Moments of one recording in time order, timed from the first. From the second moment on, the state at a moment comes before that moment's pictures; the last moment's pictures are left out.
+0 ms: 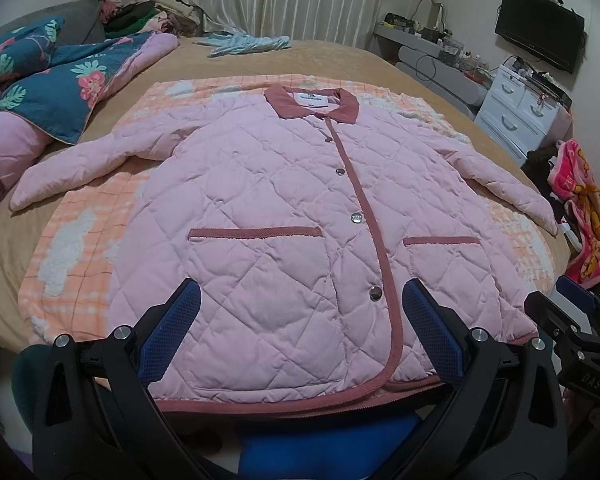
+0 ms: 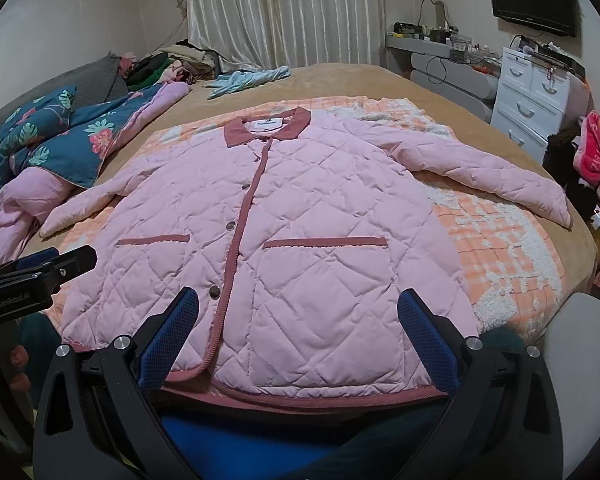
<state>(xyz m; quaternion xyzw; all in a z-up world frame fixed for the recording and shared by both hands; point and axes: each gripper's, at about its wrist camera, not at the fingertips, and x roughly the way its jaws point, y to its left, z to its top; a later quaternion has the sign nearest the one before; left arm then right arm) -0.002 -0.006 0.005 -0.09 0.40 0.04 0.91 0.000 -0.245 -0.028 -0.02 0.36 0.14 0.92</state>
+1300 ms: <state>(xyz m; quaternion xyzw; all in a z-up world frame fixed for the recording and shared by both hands) 0.000 -0.004 -0.001 -0.09 0.40 0.04 0.91 0.007 -0.245 -0.031 -0.01 0.36 0.14 0.92</state>
